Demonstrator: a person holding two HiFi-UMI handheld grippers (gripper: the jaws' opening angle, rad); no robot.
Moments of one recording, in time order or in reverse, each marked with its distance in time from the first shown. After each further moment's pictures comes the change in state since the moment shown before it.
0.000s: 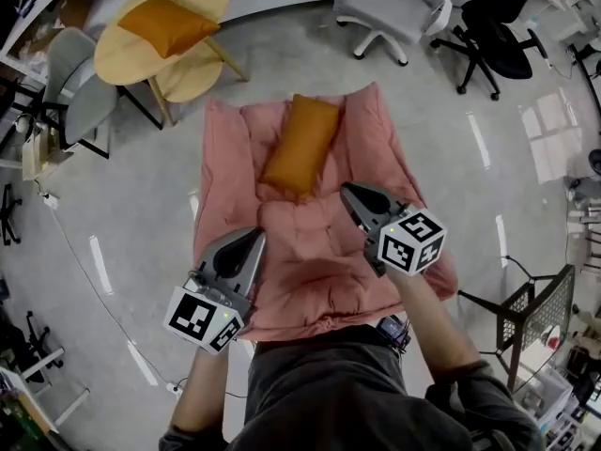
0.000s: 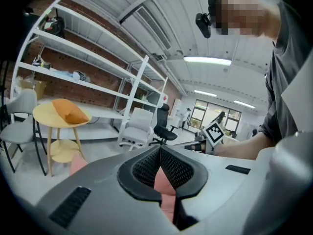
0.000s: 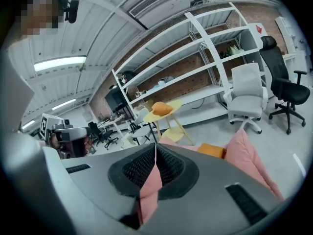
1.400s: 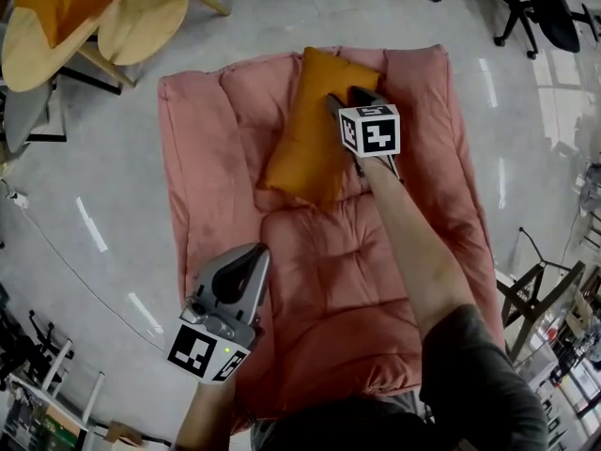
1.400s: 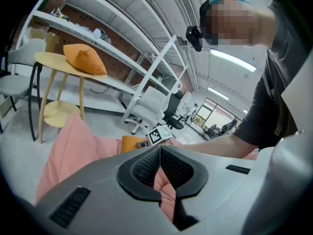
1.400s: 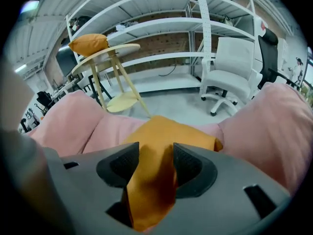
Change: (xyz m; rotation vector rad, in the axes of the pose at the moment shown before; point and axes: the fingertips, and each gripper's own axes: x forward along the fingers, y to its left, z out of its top) left arm 0.127 0.173 -0.144 -0.236 0.152 -0.014; right arm 0.327 -0.313 -0.158 -0.025 0.378 -0.423
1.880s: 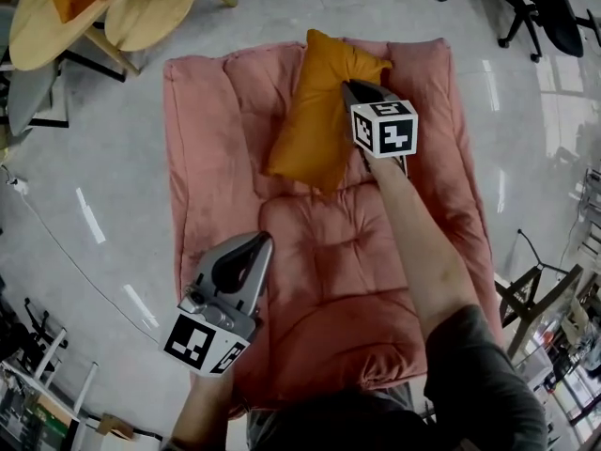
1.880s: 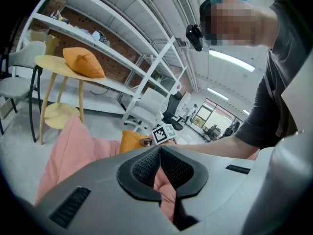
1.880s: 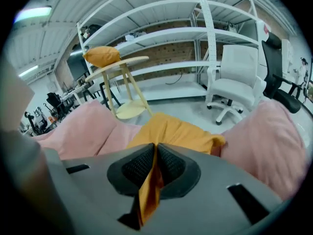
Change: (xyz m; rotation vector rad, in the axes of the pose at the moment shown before) left arm -0.008 -0.018 -0.001 0.010 -0.009 0.003; right arm -0.040 0.014 0.017 -0.045 -0.091 0.069
